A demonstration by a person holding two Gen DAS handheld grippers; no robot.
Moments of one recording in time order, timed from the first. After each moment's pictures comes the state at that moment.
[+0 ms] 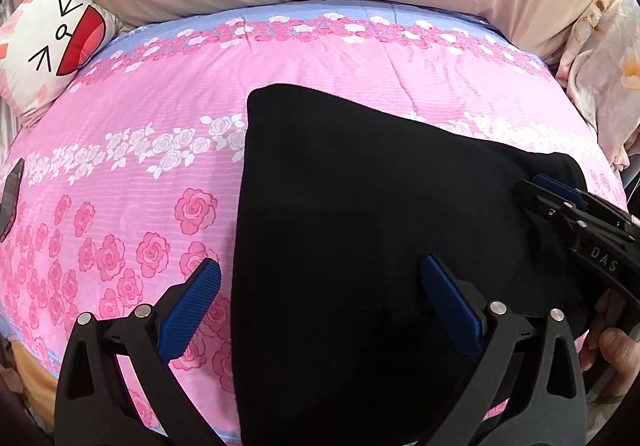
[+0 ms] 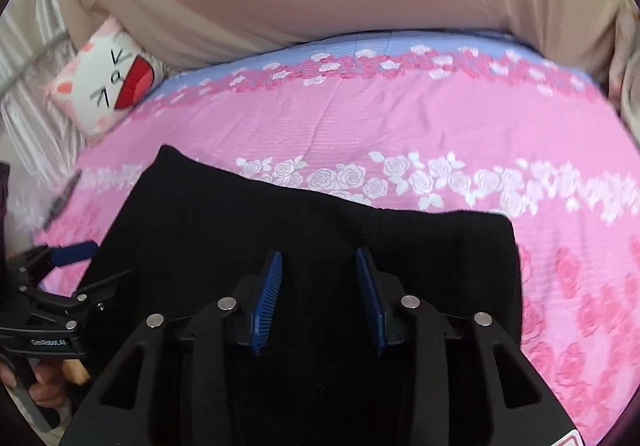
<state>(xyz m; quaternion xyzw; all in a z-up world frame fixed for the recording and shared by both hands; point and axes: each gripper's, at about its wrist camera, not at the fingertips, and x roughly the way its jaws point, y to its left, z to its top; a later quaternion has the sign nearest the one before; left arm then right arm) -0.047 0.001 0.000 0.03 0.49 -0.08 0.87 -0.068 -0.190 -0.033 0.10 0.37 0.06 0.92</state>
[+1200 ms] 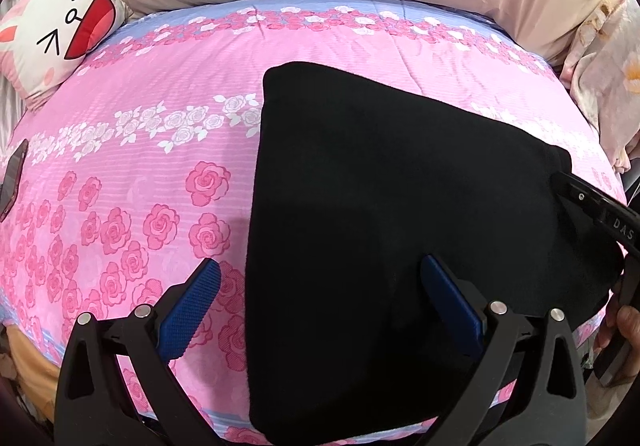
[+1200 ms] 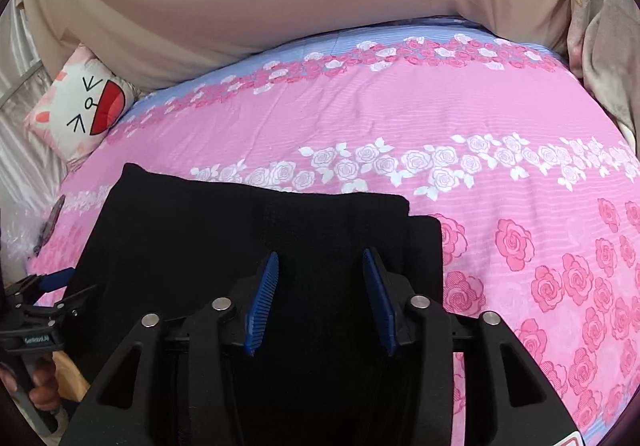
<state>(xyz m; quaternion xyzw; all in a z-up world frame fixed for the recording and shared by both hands) -0.060 0.009 -0.004 0.01 0.49 -0.07 0.87 -0.087 -0.224 -0.036 0.12 0.37 0.00 0.92</state>
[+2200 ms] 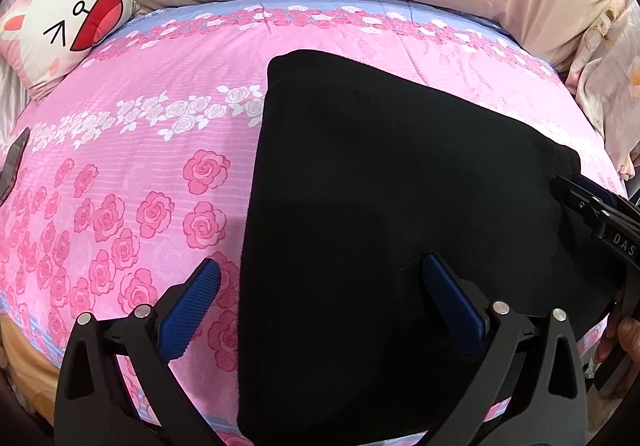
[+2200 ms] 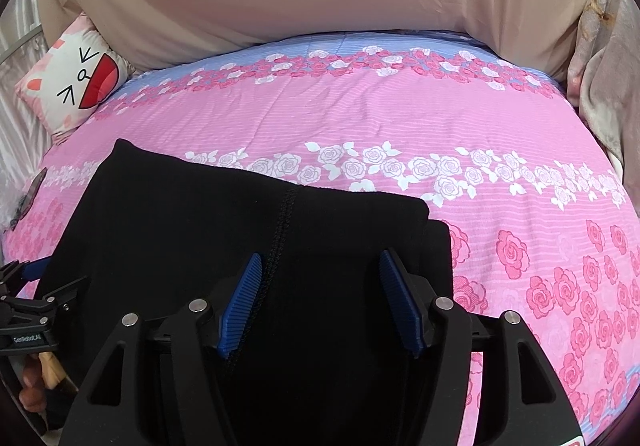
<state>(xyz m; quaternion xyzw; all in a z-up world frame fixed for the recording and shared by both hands) -0.063 0.009 -0.013 0.00 0.48 -0.05 0.87 -0.087 -0.205 -0.036 0.07 0.37 -0.02 0.93</state>
